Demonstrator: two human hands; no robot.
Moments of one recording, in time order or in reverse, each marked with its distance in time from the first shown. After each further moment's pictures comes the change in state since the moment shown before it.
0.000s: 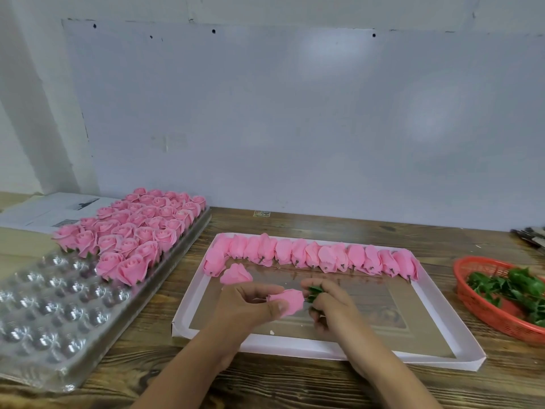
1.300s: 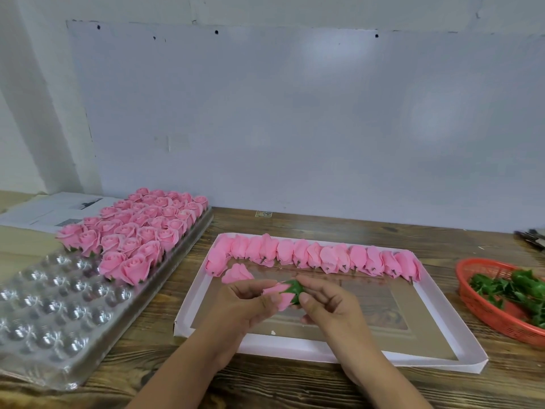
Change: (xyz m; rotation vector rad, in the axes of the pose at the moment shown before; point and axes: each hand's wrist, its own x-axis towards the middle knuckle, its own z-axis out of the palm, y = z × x) left_hand 0.006 -0.003 -0.008 -0.315 -0.104 -0.005; right_hand -0.016 0.000 0.008 0.123 -0.035 -0.274
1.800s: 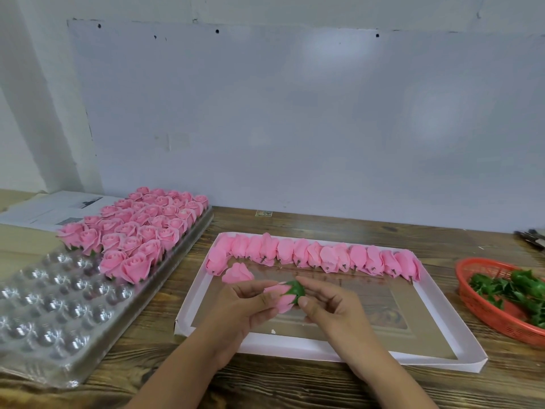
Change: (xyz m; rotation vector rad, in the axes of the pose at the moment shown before) left_hand 0.002 0.001 -0.001 -0.030 -0.046 -0.058; right_hand 0.001 -0.004 -0.004 -0.090 -0.035 -0.025
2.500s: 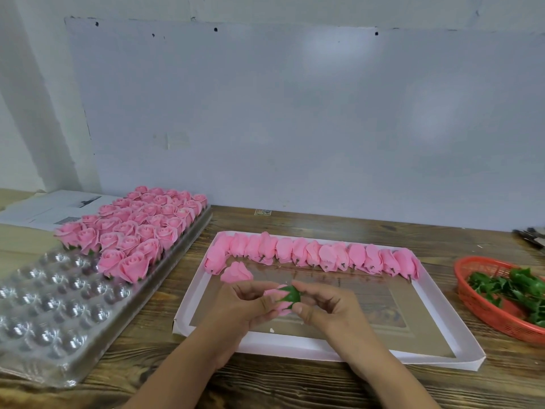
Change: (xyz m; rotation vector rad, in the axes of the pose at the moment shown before) left_hand 0.000 -0.002 0.000 0.060 -0.015 0.032; right_hand 0.001 0.004 -0.006 -0.066 -0.053 -0.018
